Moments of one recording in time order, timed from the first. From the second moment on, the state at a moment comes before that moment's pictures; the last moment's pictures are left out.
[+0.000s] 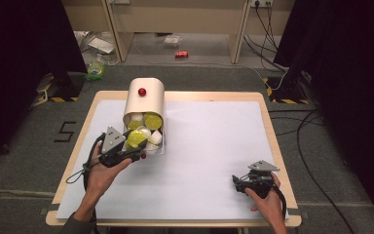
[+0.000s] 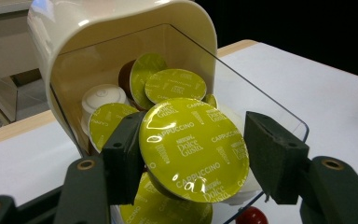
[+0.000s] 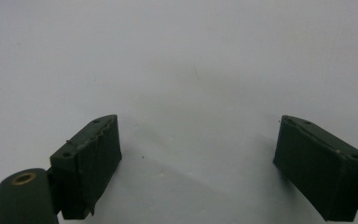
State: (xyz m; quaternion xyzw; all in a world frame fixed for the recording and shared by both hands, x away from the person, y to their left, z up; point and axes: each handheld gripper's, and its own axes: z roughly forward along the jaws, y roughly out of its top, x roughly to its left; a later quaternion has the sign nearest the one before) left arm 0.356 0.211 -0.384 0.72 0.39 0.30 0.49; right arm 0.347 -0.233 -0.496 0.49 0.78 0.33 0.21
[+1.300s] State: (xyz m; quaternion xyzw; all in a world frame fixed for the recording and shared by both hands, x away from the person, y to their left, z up) left arm 0.343 0.252 -0.365 0.69 0.40 0.32 0.51; right arm 0.347 -0.233 -0.496 0.49 0.78 0.33 0.21
